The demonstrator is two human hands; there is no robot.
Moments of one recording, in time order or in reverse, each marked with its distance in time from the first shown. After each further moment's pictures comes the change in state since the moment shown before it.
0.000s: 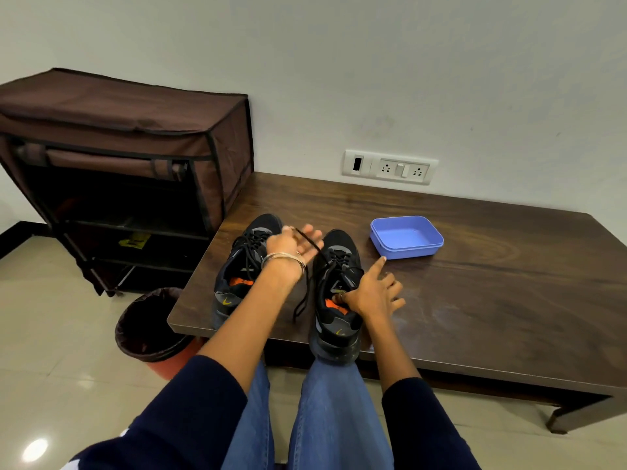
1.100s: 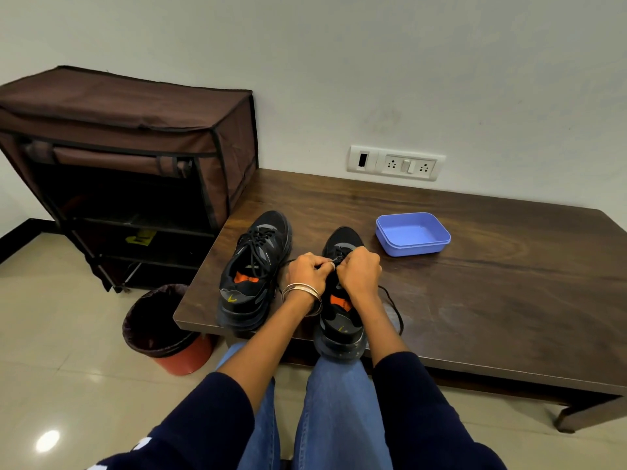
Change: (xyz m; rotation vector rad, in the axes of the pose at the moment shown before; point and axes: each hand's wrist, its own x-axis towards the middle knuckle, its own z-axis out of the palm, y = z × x) left_hand -0.008 -0.044 -0.037 1.358 -0.079 0.518; right_hand 0.011 -0.044 0.000 0.145 0.140 -0.236
